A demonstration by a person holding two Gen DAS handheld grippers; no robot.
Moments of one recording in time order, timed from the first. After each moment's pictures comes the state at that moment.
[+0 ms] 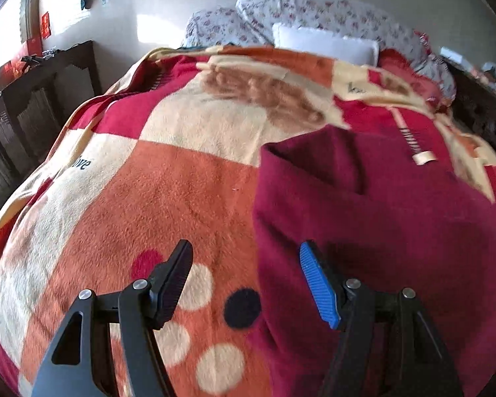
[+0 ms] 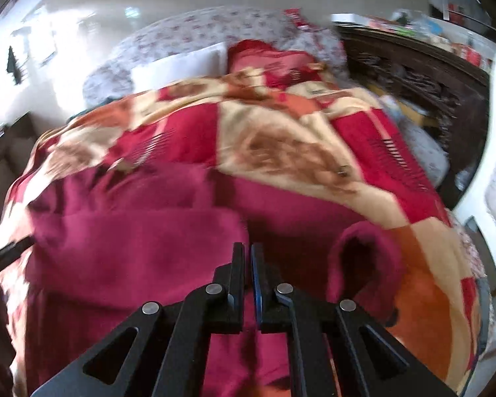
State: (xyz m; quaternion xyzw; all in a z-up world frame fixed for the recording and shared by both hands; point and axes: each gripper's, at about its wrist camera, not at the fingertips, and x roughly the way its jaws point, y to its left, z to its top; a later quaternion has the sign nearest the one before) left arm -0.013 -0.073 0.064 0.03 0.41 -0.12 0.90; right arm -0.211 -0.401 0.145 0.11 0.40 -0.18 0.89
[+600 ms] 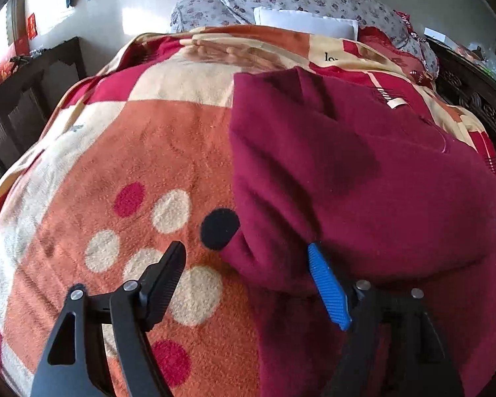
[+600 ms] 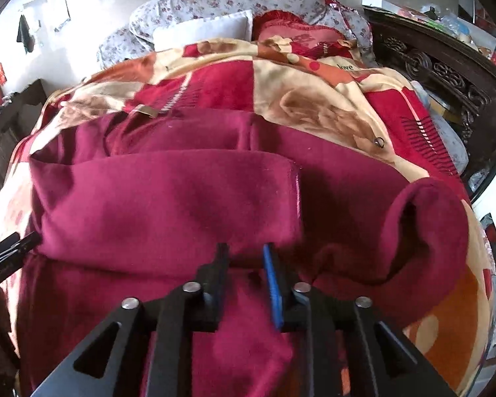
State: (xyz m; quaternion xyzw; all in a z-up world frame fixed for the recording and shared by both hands) left arm -0.056 -0.078 0.037 0.06 0.43 -0.14 0.89; right arm -0.208 -0.374 0.115 0.09 0.44 -0.16 0.88
